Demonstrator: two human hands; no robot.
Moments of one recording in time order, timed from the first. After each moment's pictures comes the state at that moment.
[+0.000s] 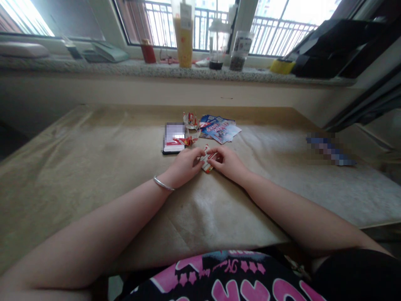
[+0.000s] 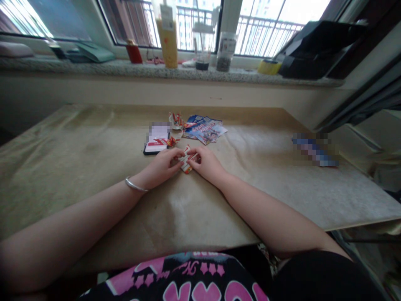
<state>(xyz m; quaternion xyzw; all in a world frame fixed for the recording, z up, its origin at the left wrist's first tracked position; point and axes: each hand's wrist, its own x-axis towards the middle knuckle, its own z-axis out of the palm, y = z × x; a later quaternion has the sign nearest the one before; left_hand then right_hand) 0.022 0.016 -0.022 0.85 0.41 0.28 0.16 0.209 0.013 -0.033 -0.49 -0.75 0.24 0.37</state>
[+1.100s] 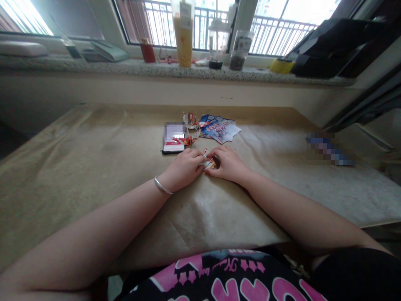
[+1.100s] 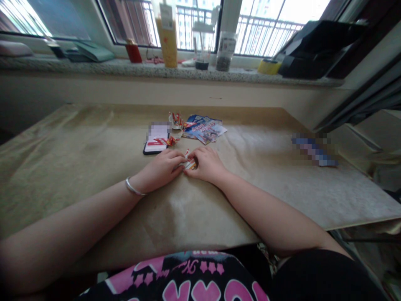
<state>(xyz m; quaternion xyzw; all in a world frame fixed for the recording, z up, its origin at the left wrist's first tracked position) 0.021 0.009 -0.017 0.92 0.35 0.18 0.00 0.213 0.007 -0.022 -0.51 -0.83 0.07 0.21</state>
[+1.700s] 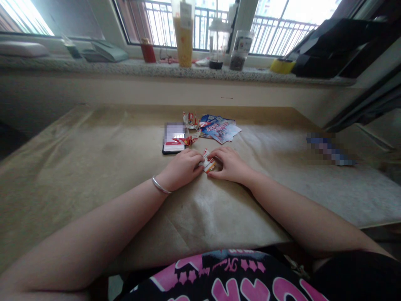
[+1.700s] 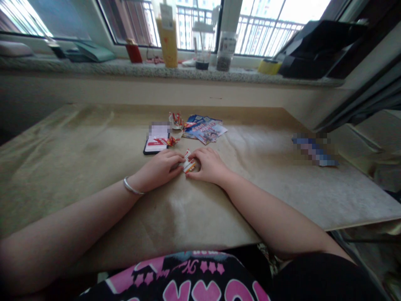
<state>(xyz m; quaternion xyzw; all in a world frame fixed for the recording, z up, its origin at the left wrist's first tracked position) 0.016 0.010 -0.015 0.92 0.34 0.20 0.02 0.223 0.007 -0.025 -0.46 -0.85 0.09 0.23</state>
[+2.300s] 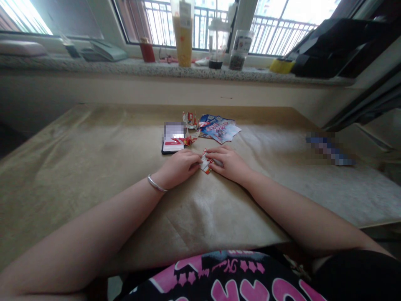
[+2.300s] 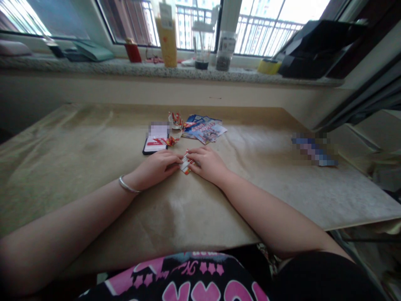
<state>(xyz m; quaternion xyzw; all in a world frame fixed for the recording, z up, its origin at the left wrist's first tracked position) 0.007 0.020 -0.020 0.93 0.32 0.20 0.04 0.224 0.011 -0.028 -0.41 -0.88 0.05 0.25</state>
